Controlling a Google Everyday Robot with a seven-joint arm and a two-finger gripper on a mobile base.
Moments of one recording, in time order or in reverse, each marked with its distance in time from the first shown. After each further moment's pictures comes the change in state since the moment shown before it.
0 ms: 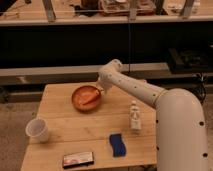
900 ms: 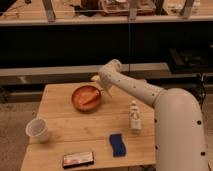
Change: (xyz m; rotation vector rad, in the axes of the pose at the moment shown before) arm 0.000 -0.003 0.004 -0.005 0.003 -0.008
